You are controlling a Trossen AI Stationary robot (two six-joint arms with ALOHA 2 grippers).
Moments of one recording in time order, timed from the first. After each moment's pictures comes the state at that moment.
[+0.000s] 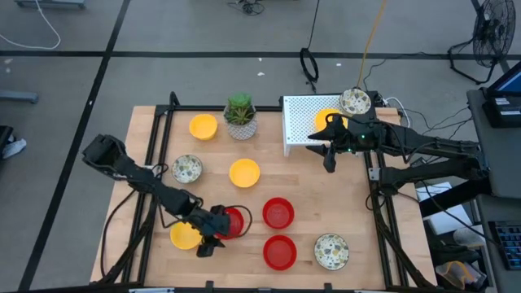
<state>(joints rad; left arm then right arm) -0.53 1.55 0.78 -0.11 0.11 -0.50 -0.17 0.96 0.99 -0.48 0.05 0.09</state>
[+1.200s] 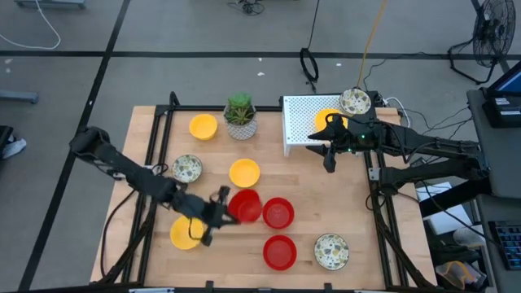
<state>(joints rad) -0.48 1.31 0.79 0.13 -0.21 0.08 -0.17 0.96 0.99 -0.48 0.05 0.09</state>
